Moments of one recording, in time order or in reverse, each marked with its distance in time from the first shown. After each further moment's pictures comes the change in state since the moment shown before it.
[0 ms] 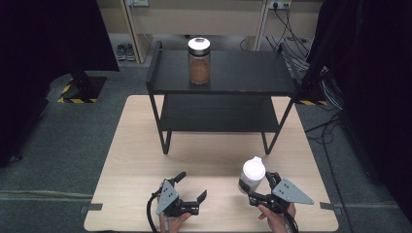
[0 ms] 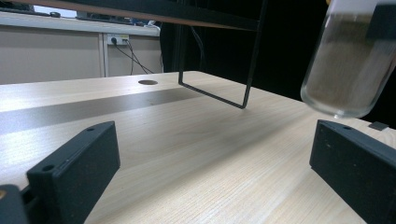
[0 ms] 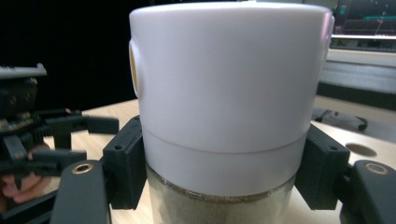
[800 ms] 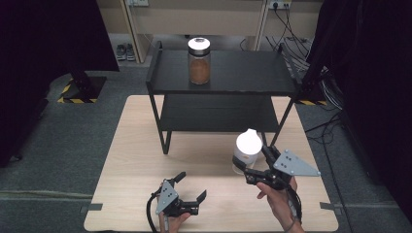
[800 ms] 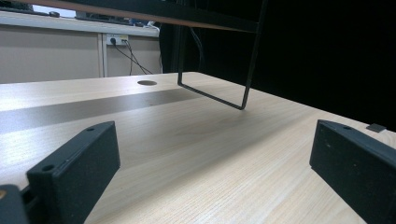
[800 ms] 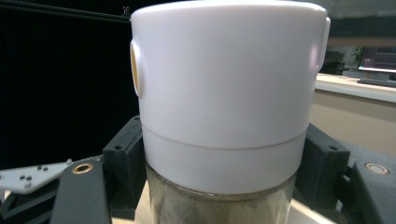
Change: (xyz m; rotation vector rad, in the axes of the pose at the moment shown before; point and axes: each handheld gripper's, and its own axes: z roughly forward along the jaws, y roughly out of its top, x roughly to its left) left arm 0.001 -0.001 -0.001 -0.005 -0.004 -0.009; right arm -0.021 0.091 0.029 -0.063 0.106 -0.024
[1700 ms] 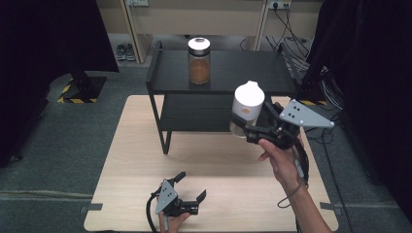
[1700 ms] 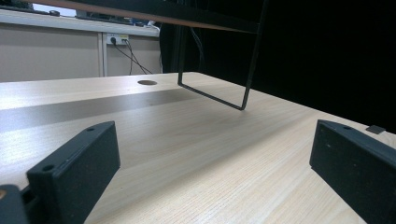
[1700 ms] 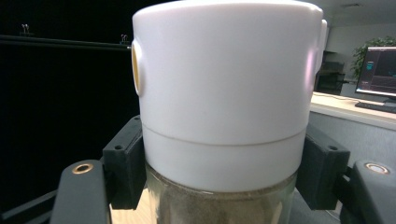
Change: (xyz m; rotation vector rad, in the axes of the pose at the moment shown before) left arm 0.000 0.000 0.000 -0.001 0.001 -0.009; right arm -0.029 0.104 0.037 -0.039 0.006 0.002
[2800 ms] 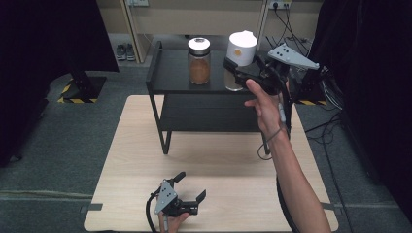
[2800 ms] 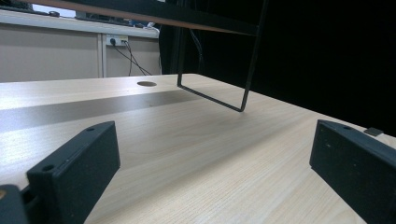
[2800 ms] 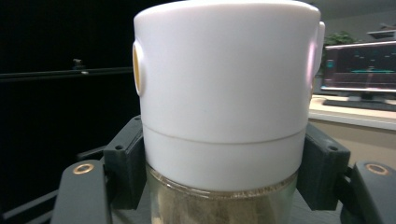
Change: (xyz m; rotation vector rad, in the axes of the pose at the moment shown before) left arm 0.001 -0.001 -0.001 -0.006 -0.004 -0.007; right arm -0.040 0.044 0.078 -0.026 -0.140 0.090
